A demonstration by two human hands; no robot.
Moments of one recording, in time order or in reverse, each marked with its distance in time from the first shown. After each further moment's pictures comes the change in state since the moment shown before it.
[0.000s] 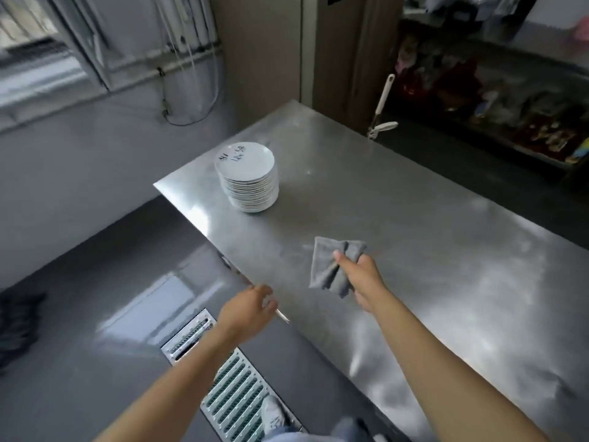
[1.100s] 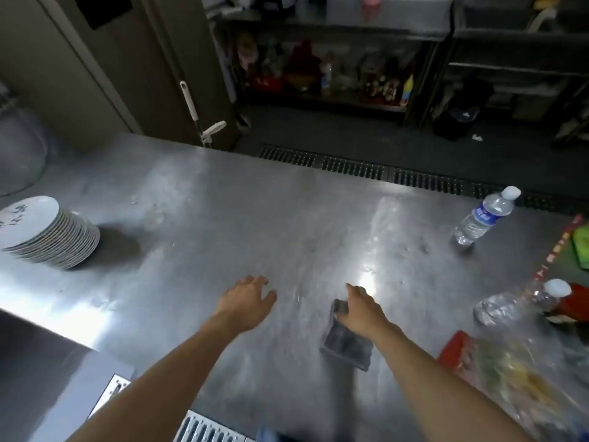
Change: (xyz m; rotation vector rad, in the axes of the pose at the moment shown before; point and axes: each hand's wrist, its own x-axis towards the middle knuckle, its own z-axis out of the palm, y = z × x) left_hand 0.014 0.384 0.181 0.340 -0.128 0.286; right_hand -0.081 0.145 -0.440 -0.923 0.116 0.154
